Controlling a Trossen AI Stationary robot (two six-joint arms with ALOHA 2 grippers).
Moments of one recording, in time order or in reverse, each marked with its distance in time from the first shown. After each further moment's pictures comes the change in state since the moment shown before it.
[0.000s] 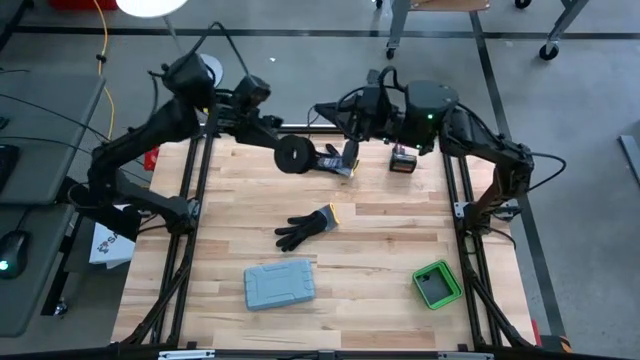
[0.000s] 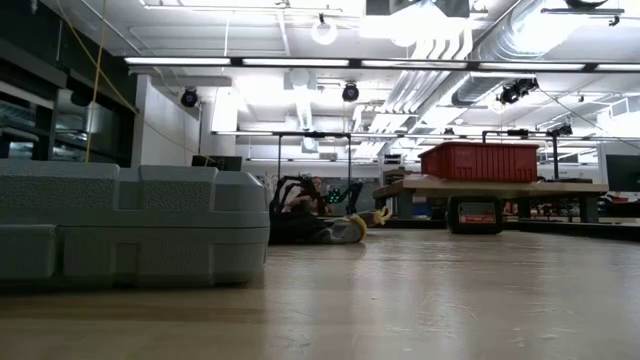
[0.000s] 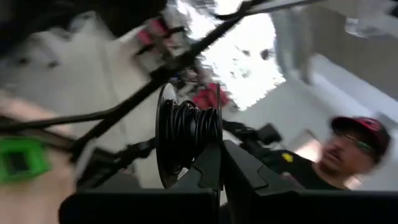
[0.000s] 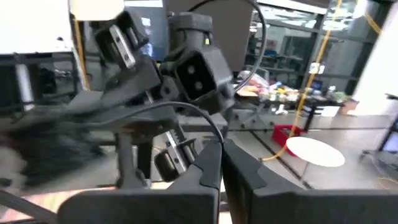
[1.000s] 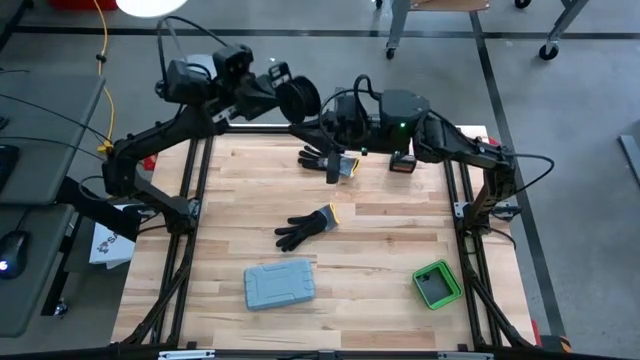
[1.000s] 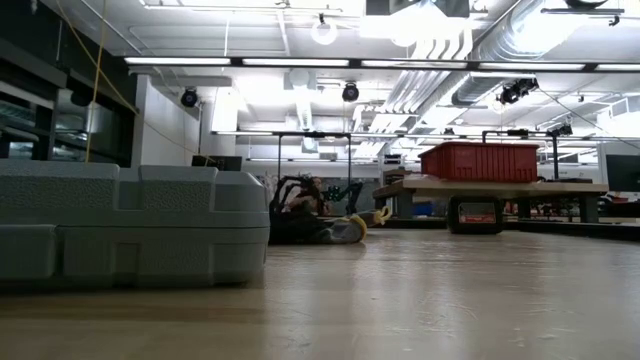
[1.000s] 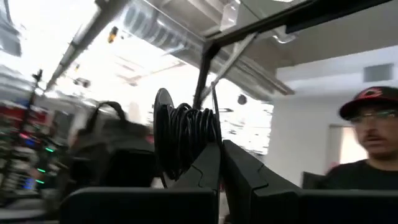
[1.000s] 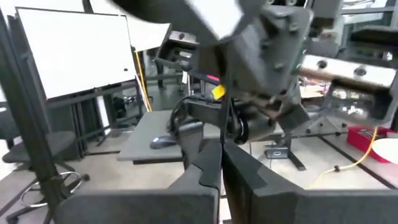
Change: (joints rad) left arm 0.005 0.141 0.000 0.804 -0.210 0.151; right arm 0.011 0.103 0.002 0.130 -0.220 0.190
